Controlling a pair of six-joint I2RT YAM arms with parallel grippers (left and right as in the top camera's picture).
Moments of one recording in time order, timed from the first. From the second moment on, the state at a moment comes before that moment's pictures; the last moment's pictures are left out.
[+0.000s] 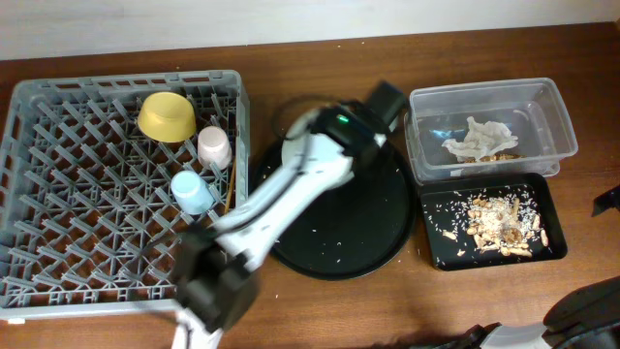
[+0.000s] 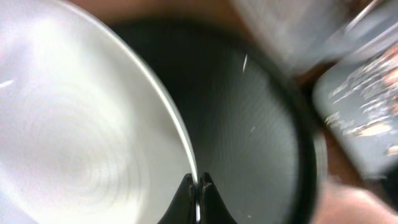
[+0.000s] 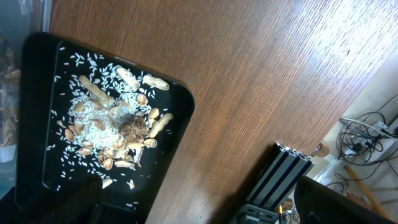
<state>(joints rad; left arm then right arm) -0.77 2.09 2.03 -1.08 -0.04 -0.18 -0.93 1.64 1.59 -1.48 0.01 0.23</state>
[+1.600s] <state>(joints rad) 0.34 1.47 1.26 -1.00 0.93 0.13 -0.93 1.64 1.59 -1.48 0.01 0.23</state>
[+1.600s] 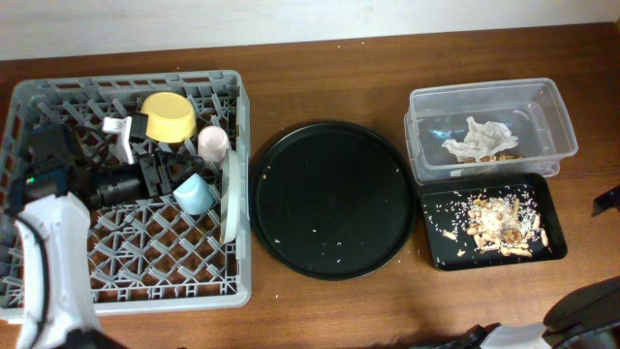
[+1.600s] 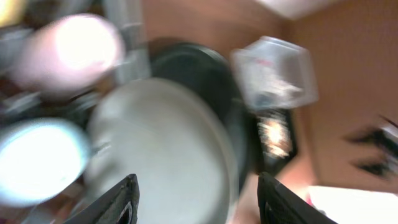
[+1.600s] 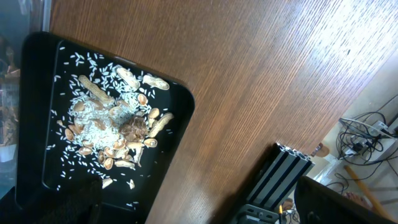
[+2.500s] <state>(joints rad) 0.33 1.32 1.27 -1.01 0.38 -0.10 0.12 0.73 1.59 -1.48 0.01 0.22</state>
